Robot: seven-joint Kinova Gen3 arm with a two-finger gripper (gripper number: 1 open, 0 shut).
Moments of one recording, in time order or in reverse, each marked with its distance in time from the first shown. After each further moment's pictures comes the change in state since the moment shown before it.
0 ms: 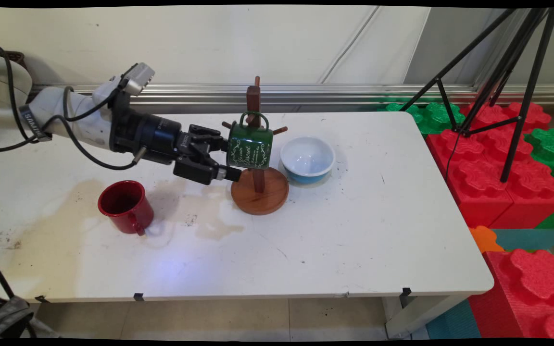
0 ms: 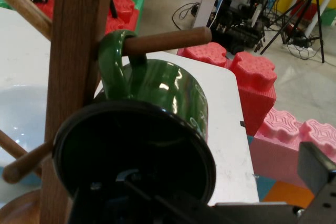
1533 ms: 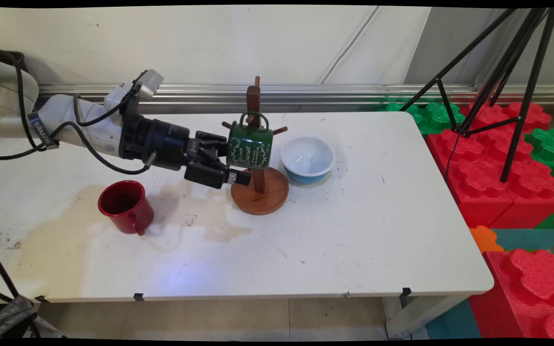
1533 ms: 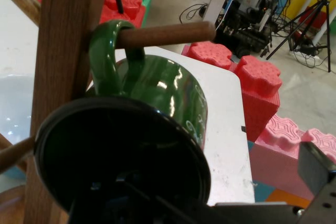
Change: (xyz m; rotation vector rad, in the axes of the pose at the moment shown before) arm -0.002 0.011 0.016 0.025 0.001 -0.058
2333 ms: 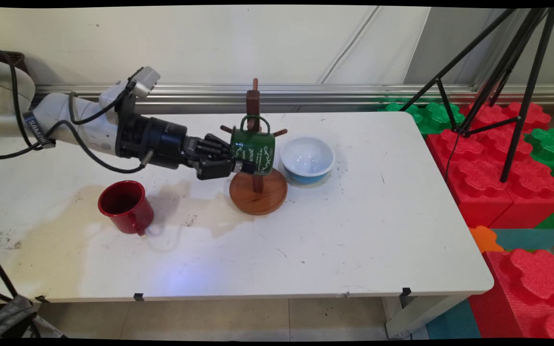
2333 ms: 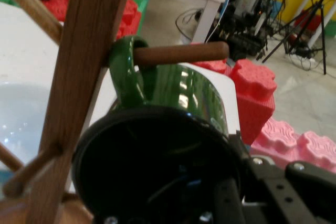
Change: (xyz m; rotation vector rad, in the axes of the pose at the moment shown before) arm 0.001 0.002 -0.004 -0.011 0.006 0.005
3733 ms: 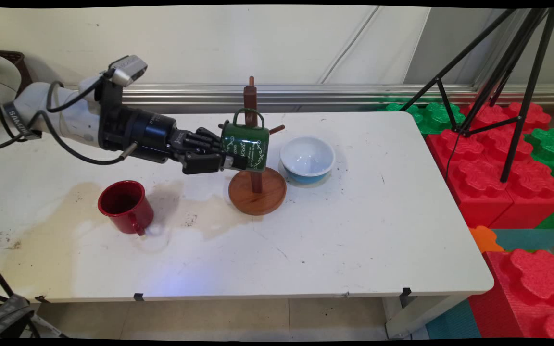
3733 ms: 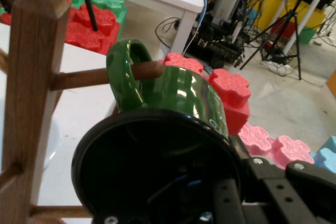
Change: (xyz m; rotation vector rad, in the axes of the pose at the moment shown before) arm 0.012 0.005 -0.019 -0.059 0.023 0.010
